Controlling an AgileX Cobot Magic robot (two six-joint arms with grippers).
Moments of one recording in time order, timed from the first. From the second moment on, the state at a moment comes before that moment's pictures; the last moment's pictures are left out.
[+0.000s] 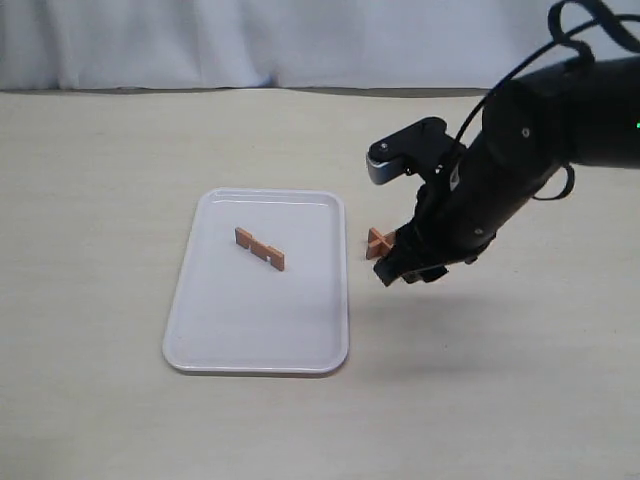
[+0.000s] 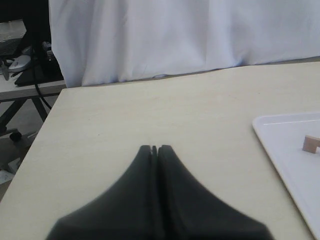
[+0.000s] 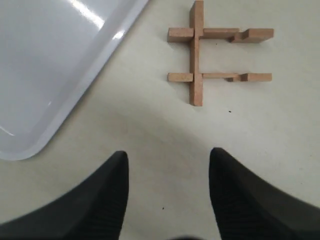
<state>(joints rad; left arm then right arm) -0.02 0.00 0.00 0.04 0.28 0.07 0.19 1.71 -1.05 -0.01 0.70 -0.09</state>
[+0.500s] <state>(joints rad) -0.02 0.00 0.00 0.04 0.28 0.07 0.19 1.86 -0.97 -0.05 0.36 -0.05</state>
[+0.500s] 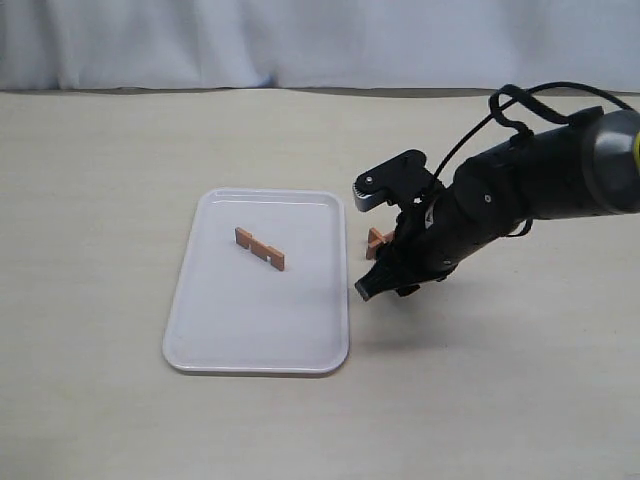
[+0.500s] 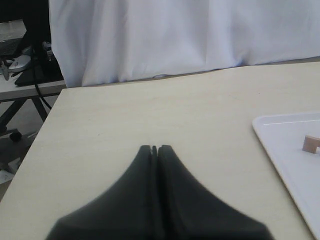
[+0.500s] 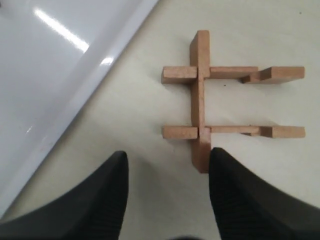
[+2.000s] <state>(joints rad) -0.02 0.00 0.00 0.04 0.28 0.07 0.13 1.94 -0.97 -0.04 0.30 -0.03</state>
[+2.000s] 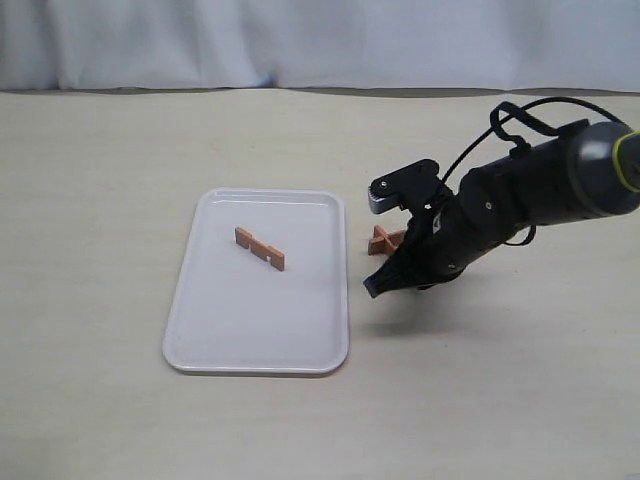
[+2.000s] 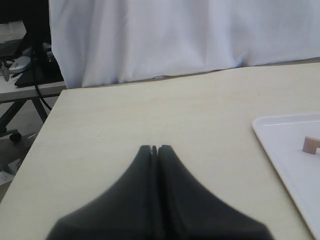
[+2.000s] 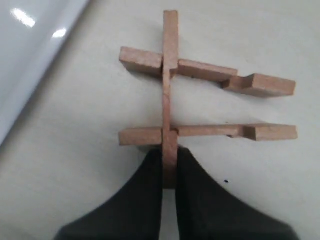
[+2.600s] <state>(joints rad) -0.02 0.00 0.00 0.04 0.28 0.07 0.34 1.55 -0.97 0.24 0.29 -0.17</state>
